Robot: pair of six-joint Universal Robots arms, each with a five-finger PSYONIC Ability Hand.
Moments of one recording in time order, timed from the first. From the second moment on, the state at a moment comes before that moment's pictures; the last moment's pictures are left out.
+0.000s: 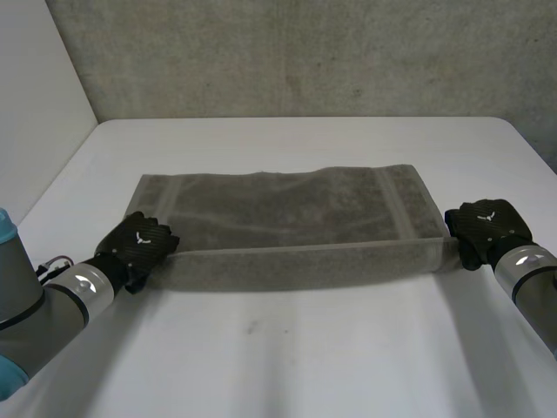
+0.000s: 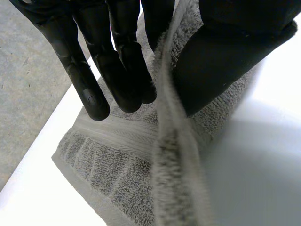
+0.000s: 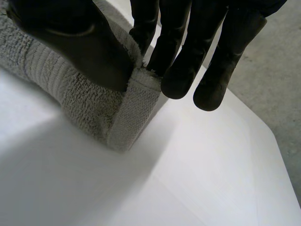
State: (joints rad) left arm 4.59 -1.91 -1.91 3.42 -1.14 3.96; right arm 1.68 -1.22 1.81 -0.26 1.40 2.63; left_hand 1.19 1.19 1.19 1.19 1.02; right_hand 1.35 1.33 1.36 1.35 1.18
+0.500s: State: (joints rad) left arm 4.66 -1.89 -2.00 3.48 -1.23 3.95; right arm 1.66 -1.24 1.83 -0.29 1.40 2.71; left_hand 0.73 0.72 0.72 0.72 0.55; right_hand 1.35 1.33 1.36 1.35 1.18
